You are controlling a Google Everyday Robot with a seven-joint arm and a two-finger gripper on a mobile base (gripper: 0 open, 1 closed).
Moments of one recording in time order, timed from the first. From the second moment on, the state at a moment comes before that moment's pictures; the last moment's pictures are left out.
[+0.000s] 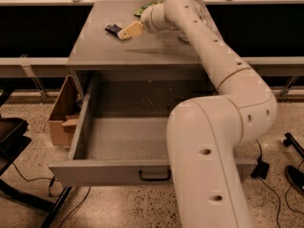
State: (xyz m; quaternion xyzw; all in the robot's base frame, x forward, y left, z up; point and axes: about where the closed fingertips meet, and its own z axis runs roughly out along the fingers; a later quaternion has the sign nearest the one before) arm 0.932 0.044 0.889 -0.39 0.74 0.13 0.54
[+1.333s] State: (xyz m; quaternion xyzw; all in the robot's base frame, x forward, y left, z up) arm 0.947 0.127 0.824 -0.36 0.77 0.22 0.47
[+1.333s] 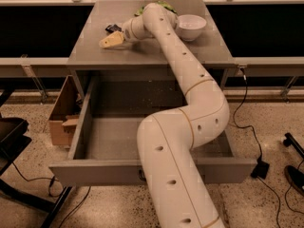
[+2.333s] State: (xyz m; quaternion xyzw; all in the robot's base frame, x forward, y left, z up) arm 0.945 0.136 0.822 -0.36 0.77 0.23 0.47
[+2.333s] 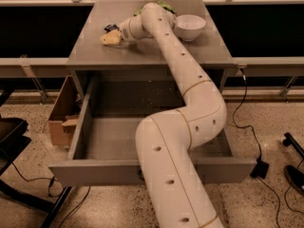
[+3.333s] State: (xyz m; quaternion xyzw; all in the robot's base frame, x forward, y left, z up) arm 0.945 0.137 0.822 -0.36 0.77 0.23 0.47
